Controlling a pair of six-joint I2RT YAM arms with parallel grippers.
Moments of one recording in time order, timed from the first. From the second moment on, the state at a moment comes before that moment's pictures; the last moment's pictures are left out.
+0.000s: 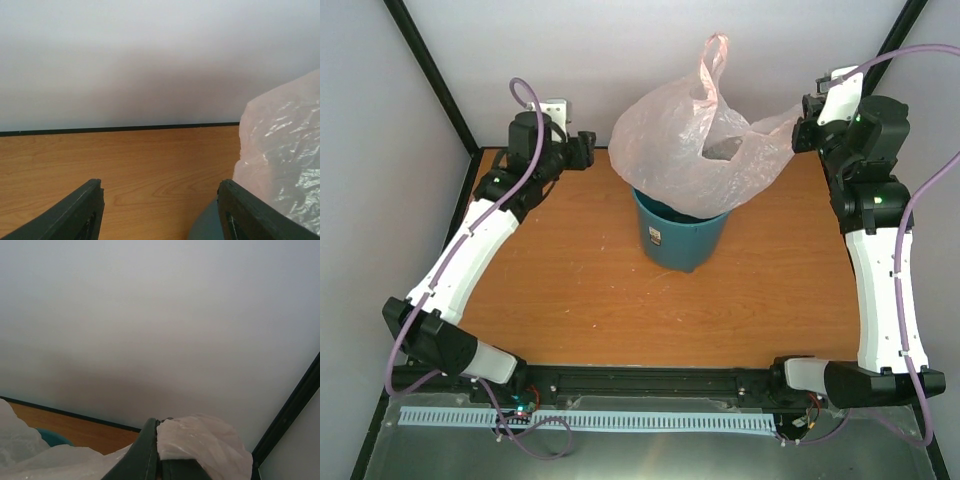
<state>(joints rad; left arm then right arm) -0.38 1.44 1.57 -0.48 -0.07 -0.26 0.05 1.27 1.71 -0.53 -0.09 -0.13</state>
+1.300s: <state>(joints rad) -0.66 1.99 2.07 -0.79 0.24 -0.23 0.05 1.24 1.68 -0.54 -0.24 -0.09</state>
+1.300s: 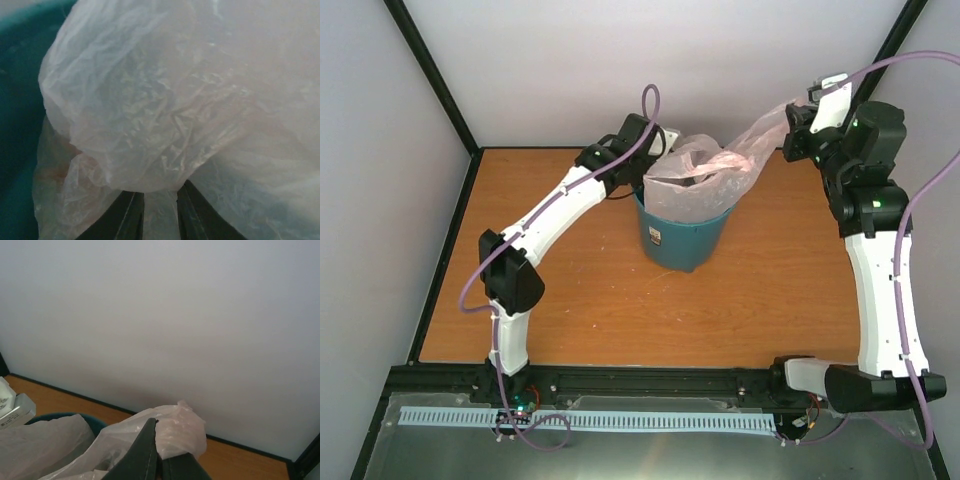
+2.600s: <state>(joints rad) -0.50 1.46 1.63 -0.74 0.02 -0.34 0.10 1.36 1.66 -0.59 -0.33 -0.09</state>
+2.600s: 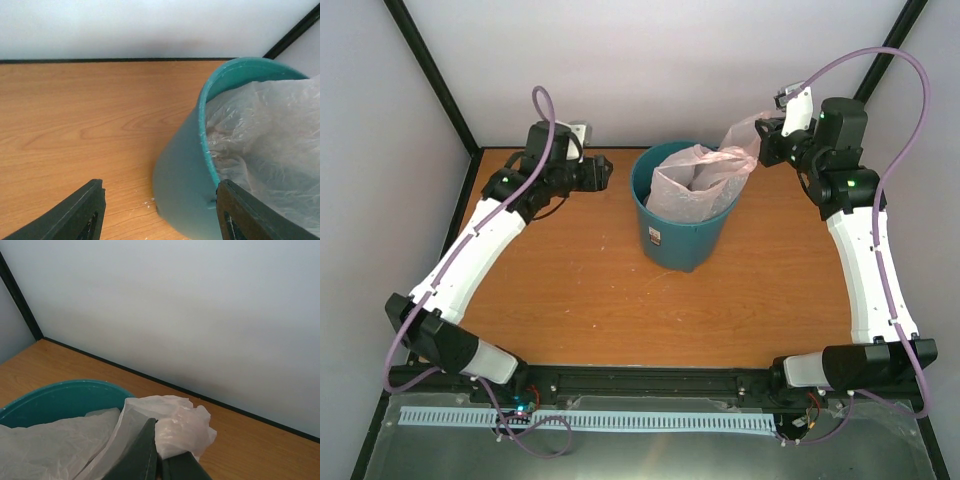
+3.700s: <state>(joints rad) -0.46 1.61 1.59 -0.64 0.33 -0.42 0.12 1.37 1.65 -0.61 -0.47 -0.07</state>
